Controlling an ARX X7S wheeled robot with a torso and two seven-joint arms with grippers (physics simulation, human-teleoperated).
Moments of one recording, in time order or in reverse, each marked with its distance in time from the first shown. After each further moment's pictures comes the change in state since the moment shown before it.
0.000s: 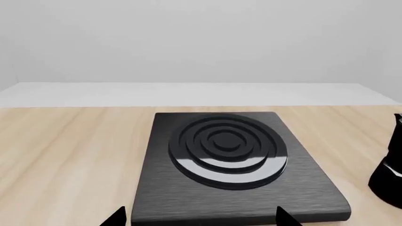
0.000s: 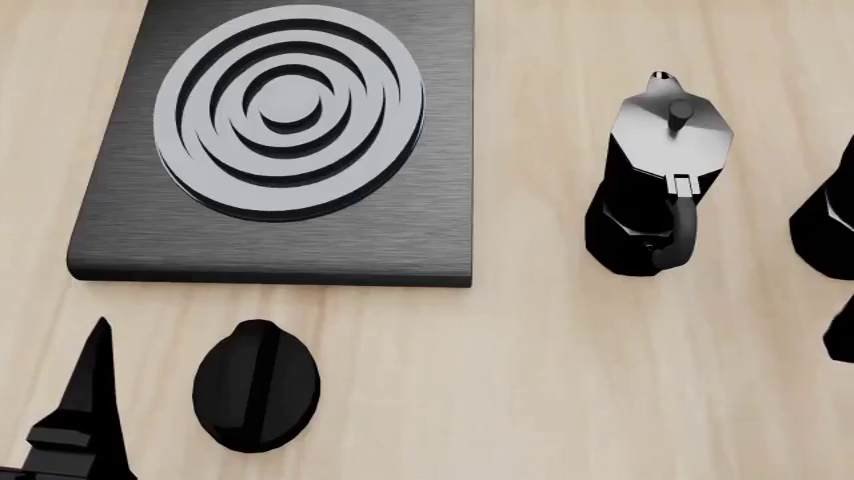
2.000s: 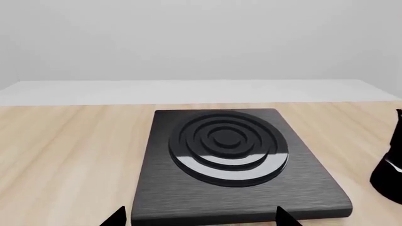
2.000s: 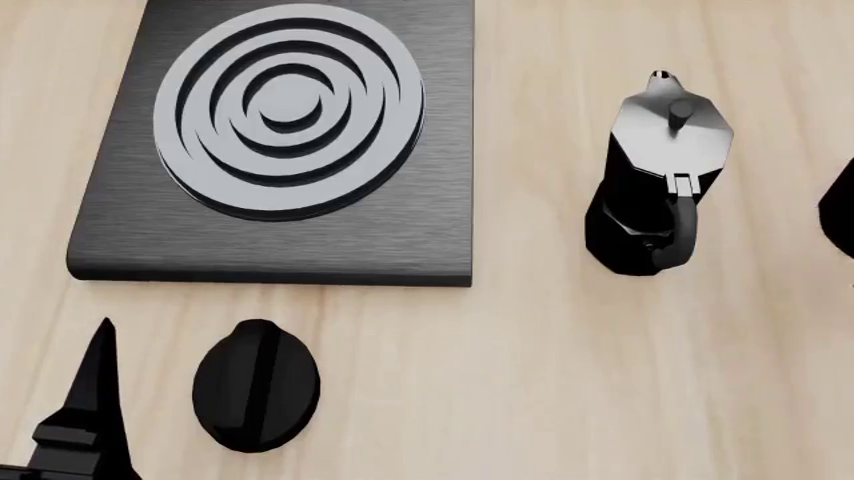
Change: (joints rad) left arm -0.019 -0.027 0.029 -0.010 -0.022 0.007 -0.033; right arm 0.010 0.104 0.073 -0.322 0.145 0.247 0.170
